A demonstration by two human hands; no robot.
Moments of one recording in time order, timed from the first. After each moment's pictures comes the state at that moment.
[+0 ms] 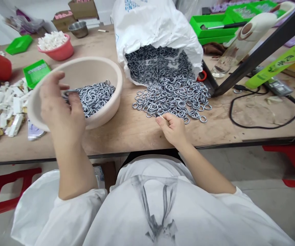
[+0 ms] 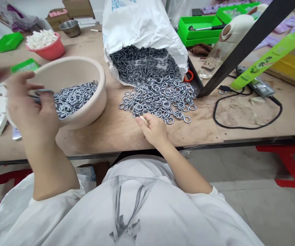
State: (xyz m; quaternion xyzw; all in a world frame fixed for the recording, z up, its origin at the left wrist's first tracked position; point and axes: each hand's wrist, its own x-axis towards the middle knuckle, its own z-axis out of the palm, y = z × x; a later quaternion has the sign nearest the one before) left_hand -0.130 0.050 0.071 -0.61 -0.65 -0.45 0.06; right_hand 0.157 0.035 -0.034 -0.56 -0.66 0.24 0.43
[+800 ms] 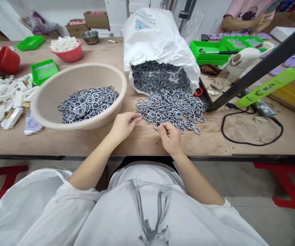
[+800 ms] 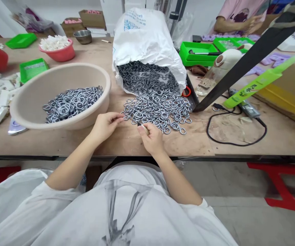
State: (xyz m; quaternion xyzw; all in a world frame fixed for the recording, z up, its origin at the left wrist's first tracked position) left_hand -0.047 0.071 -0.004 -0.75 -0.54 -0.31 -0.21; right_hand 0.162 0.035 -0.047 -0.51 -0.64 0.28 0.50
